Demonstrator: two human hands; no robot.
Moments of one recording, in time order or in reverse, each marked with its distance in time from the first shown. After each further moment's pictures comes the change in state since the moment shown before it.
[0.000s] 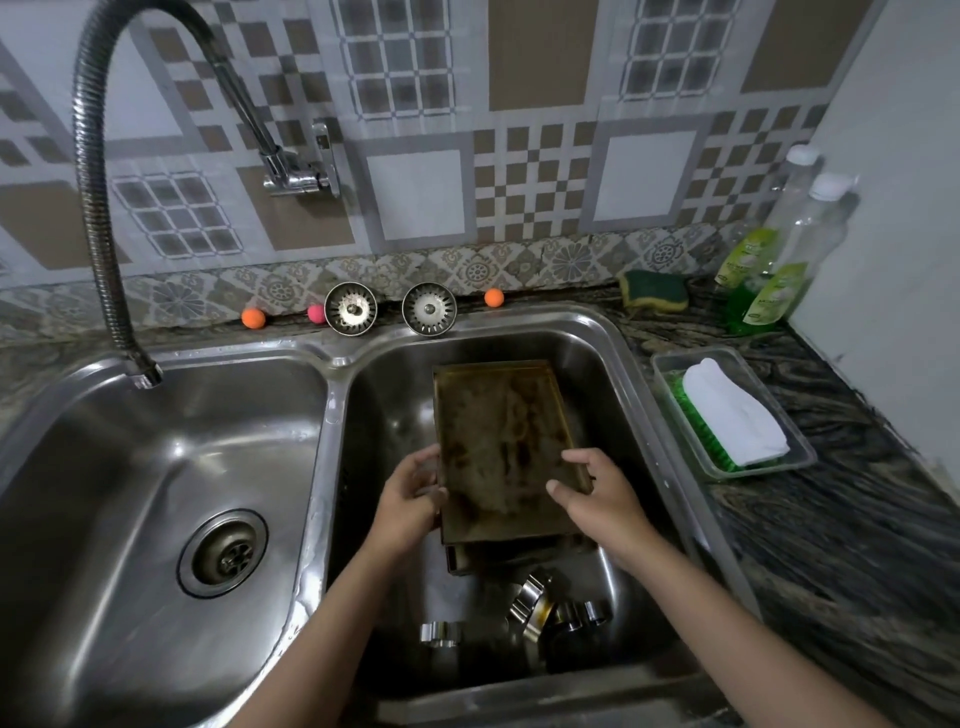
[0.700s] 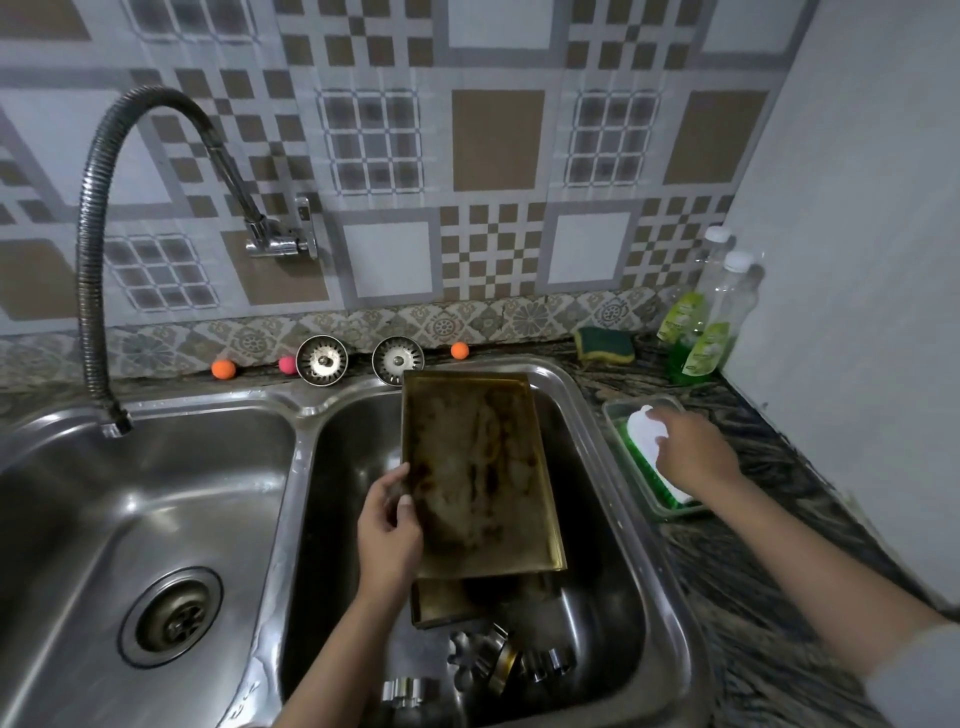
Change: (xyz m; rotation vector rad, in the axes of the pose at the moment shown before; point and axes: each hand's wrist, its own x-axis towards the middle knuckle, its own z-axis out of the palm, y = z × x) left_hand -0.017 0.024 0.041 0.033 0.259 0.269; right_hand 0.049 -0.021 -0.157 -0.818 0.389 -0.175
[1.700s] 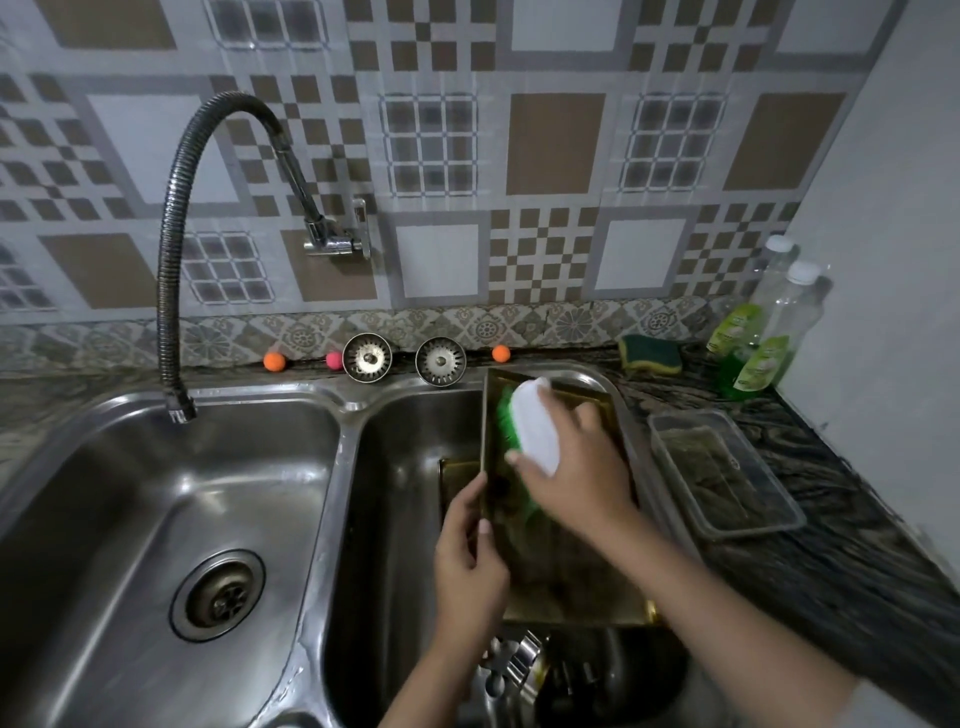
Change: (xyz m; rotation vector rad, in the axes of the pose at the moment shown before) left_hand -0.051 0.016 0.021 0.011 0.013 0.161; right_hand -0.067 -0.162 0.016 0.296 0.133 -0.369
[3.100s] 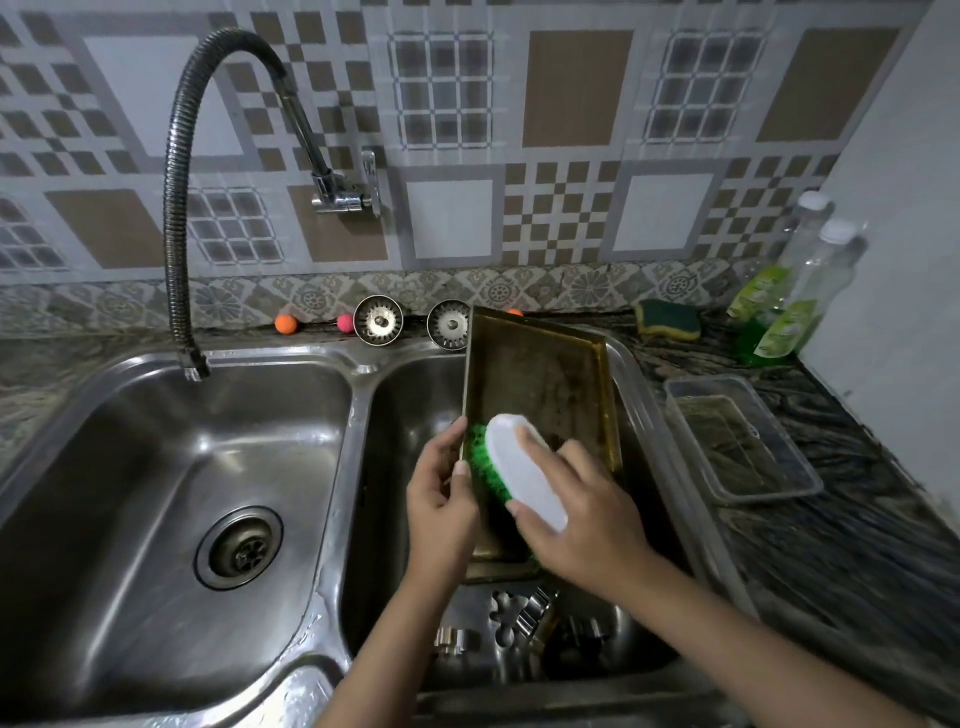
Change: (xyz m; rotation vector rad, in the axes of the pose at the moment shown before) left_hand 0.019 0.008 -0.027 -0.096 0.008 0.017; right_hand -0.070 0.003 0.013 0.103 -0.056 -0.292
